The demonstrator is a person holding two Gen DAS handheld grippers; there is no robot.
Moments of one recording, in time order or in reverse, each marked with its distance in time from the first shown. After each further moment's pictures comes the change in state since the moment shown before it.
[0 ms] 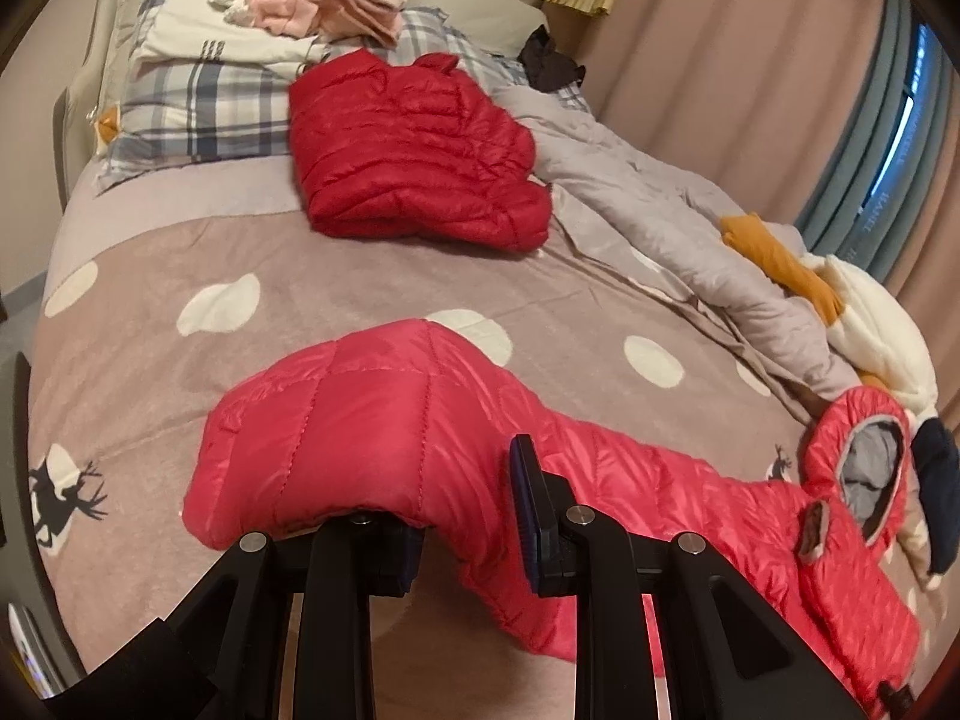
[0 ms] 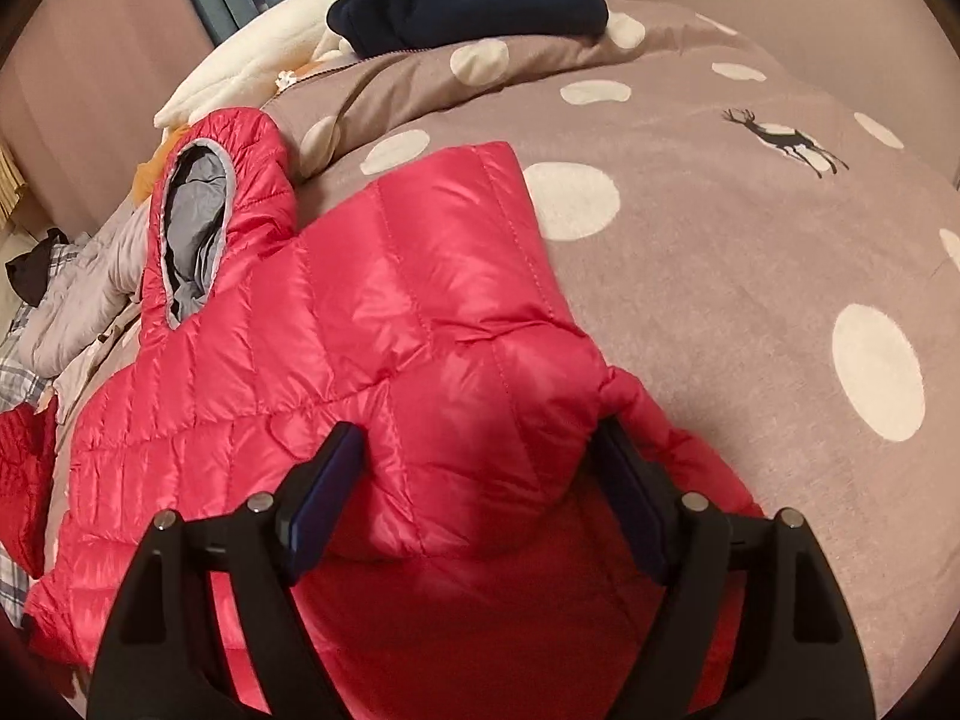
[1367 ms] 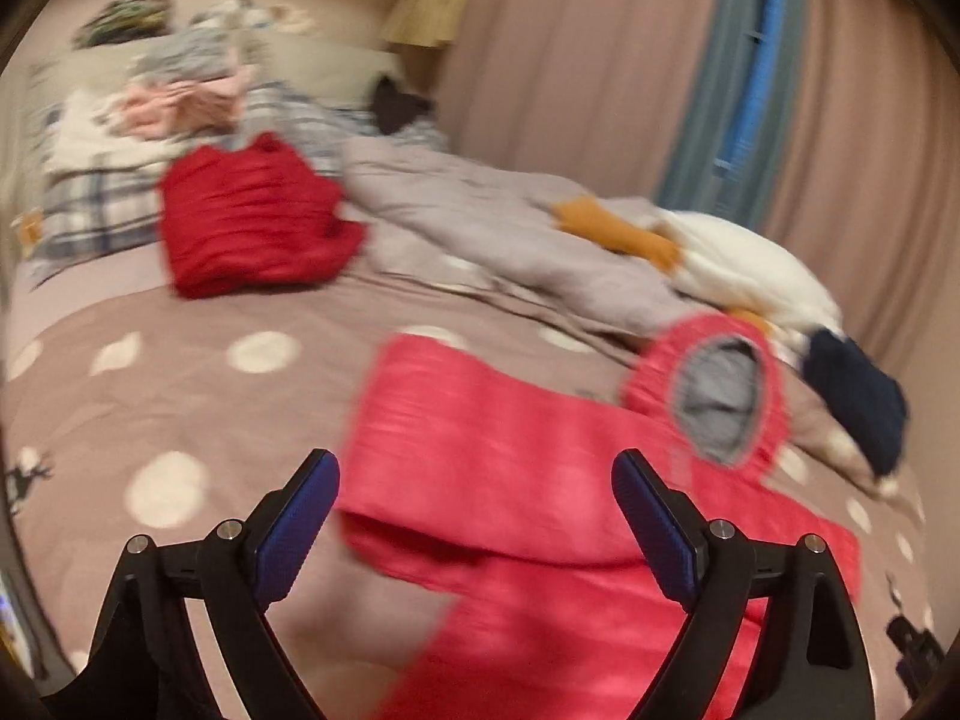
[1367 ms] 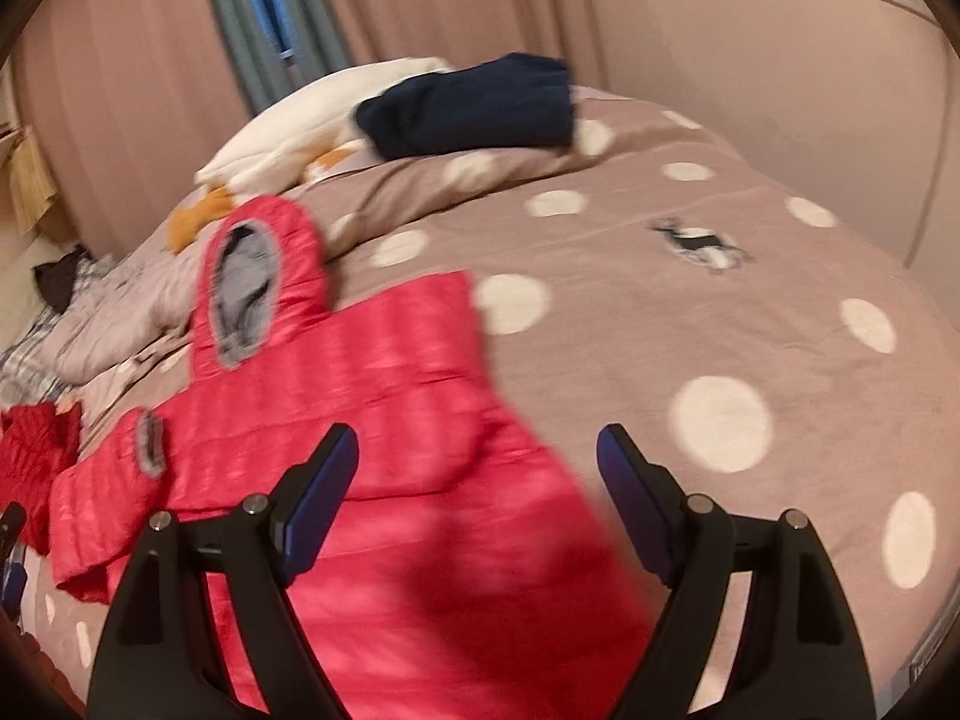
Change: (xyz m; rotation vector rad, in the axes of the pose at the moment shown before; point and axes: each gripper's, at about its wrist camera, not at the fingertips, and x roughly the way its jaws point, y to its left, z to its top) left arm -0.074 -0.121 -0.051 0.174 -0.098 -0.143; right arm -0.102 -0.007 -0.004 -0.086 -0.143 0.041
